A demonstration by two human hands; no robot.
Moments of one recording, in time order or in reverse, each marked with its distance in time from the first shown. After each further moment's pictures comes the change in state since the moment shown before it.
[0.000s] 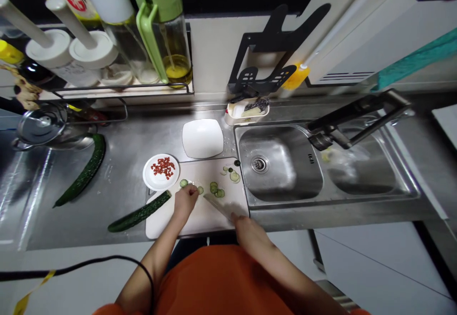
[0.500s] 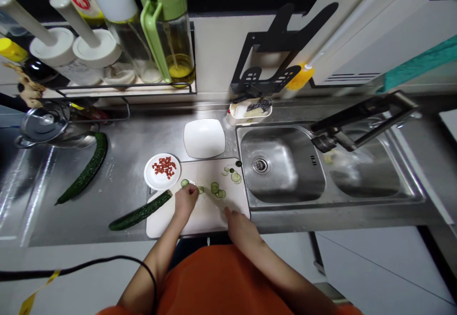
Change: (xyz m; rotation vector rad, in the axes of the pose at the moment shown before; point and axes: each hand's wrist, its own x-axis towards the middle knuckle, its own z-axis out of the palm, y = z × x) left_hand 0.001 0.000 0.002 -0.016 0.077 -0.025; right_hand 0.011 -0.028 -0.005 -0.052 0.116 0.020
